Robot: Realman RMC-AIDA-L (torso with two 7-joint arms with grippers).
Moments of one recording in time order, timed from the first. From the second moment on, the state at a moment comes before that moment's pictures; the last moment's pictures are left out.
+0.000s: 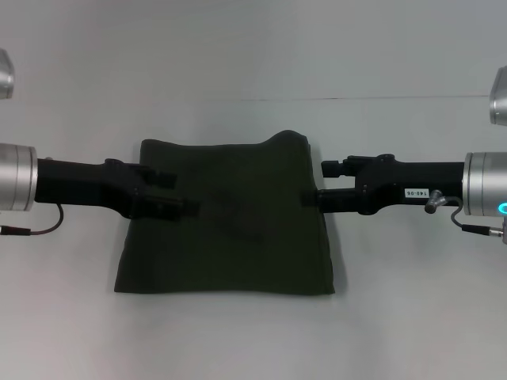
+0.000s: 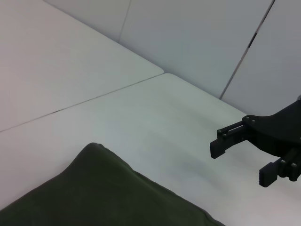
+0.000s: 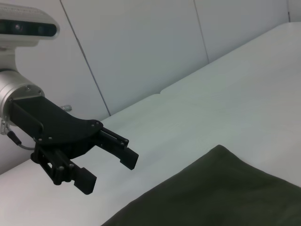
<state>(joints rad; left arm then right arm) -0.68 -2.01 0.63 0.75 2.22 1.60 -1.74 0.64 2.09 -0.87 -0.70 -1.95 -1.36 1.66</state>
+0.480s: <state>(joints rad) -0.68 -2.01 0.62 0.75 2.22 1.60 -1.75 0.64 2.09 -0.87 -0.70 -1.95 -1.37 1.66</state>
